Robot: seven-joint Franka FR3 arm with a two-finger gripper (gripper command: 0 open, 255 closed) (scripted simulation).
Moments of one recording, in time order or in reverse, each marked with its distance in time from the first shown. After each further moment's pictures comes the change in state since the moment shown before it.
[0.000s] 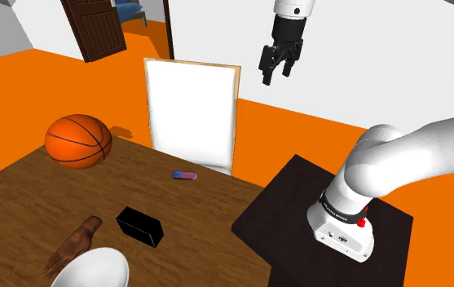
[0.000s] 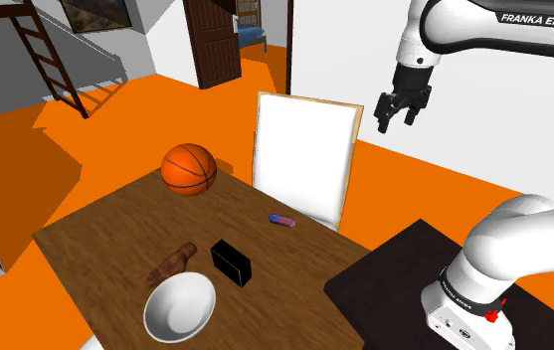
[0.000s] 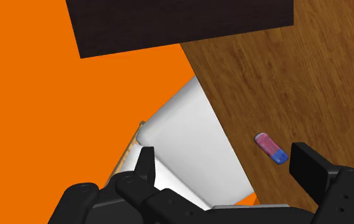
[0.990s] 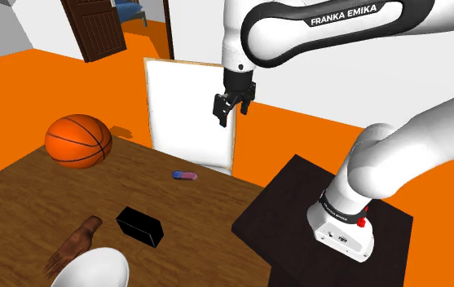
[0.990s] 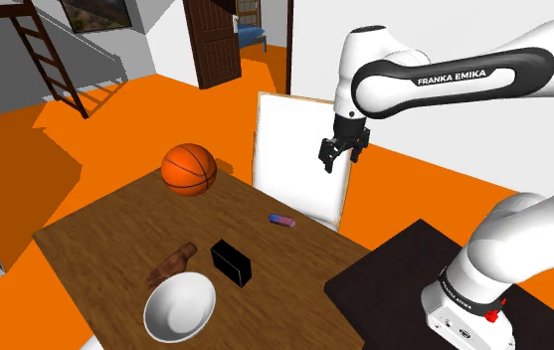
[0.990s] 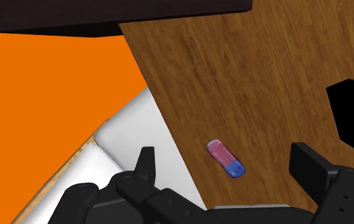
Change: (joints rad) arm 0.088 0.219 0.194 -0.109 0.105 0.329 0.158
